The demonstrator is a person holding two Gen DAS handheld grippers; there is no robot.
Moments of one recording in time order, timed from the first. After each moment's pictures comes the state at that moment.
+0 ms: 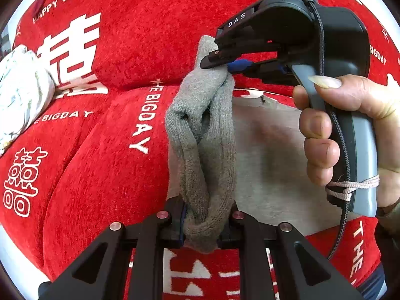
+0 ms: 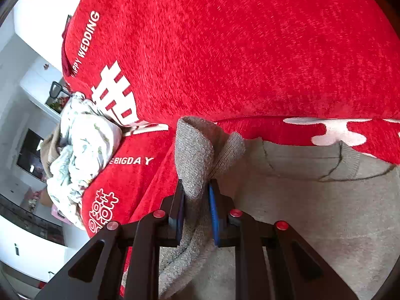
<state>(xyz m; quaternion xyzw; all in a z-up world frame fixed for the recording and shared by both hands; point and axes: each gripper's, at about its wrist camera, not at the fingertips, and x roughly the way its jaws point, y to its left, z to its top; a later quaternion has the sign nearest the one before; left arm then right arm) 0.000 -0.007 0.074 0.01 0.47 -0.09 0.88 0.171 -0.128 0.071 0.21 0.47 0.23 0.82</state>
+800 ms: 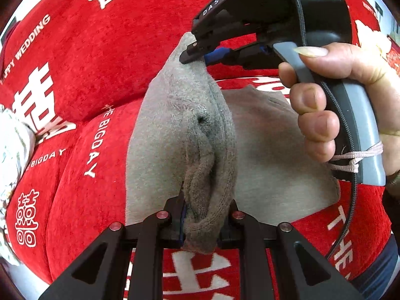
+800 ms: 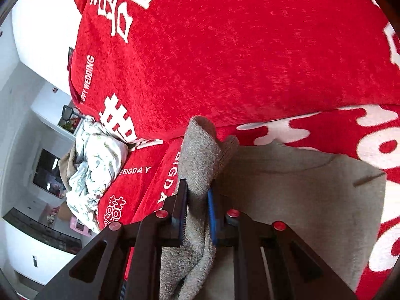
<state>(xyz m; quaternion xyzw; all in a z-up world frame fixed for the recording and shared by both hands) -0.021 -0.131 0.081 0.13 0.46 -0.14 0.87 0.143 -0.257 0.073 0.28 0.45 0.24 0.81</state>
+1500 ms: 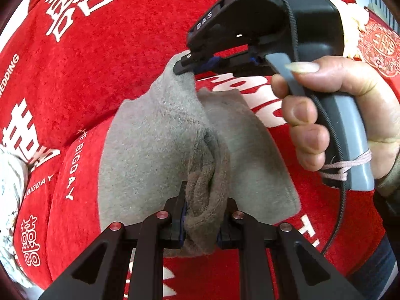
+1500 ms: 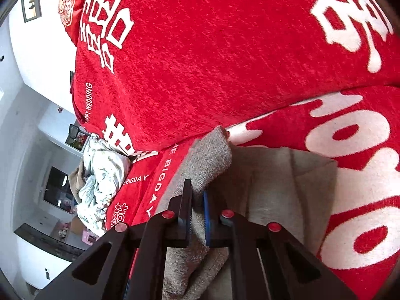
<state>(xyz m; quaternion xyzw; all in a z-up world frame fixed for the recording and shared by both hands) -0.034 -0.210 0.082 0.19 0.46 -0.18 0.85 0.112 -0.348 0.053 0.33 0.42 0.23 0.81</state>
